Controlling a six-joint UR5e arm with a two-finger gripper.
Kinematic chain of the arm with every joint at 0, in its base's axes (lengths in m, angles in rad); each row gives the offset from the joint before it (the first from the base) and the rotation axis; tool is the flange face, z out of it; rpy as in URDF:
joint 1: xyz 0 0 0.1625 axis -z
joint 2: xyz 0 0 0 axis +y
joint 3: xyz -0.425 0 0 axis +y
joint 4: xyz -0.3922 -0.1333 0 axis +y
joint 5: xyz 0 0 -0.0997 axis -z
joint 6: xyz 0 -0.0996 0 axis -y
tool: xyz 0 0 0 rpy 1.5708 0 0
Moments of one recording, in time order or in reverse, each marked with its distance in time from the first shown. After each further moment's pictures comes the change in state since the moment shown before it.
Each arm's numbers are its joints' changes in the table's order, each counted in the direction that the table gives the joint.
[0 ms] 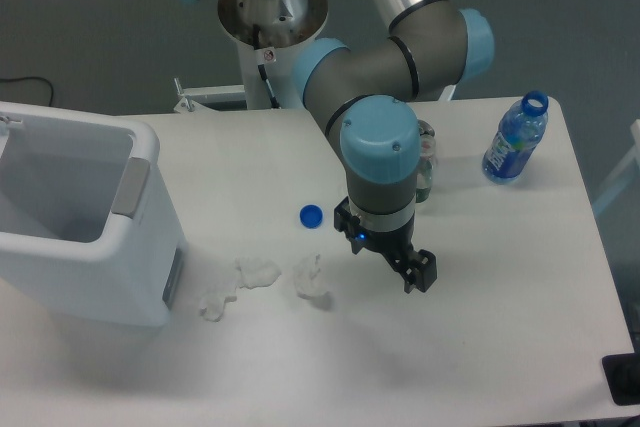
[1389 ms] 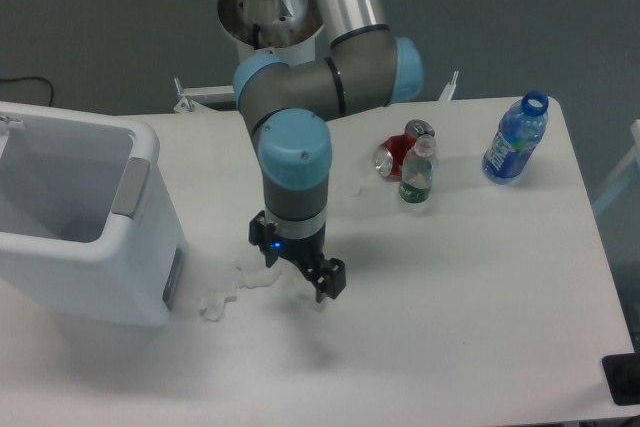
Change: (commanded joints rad) arm 0.135 -0.012 0.216 -0.176 -0.121 -0.100
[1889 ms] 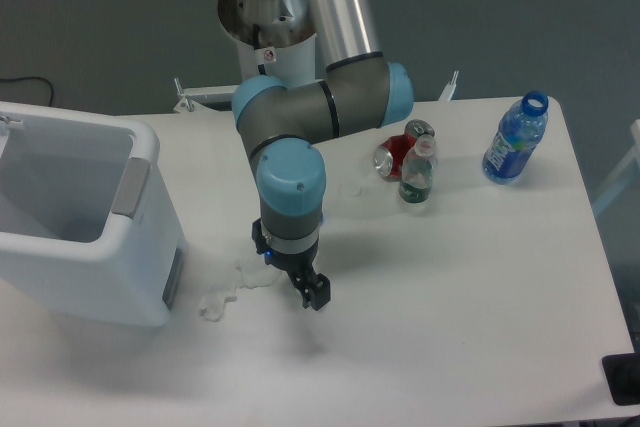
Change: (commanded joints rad) arm -0.029 0.057 0.002 0.003 0.002 0.215
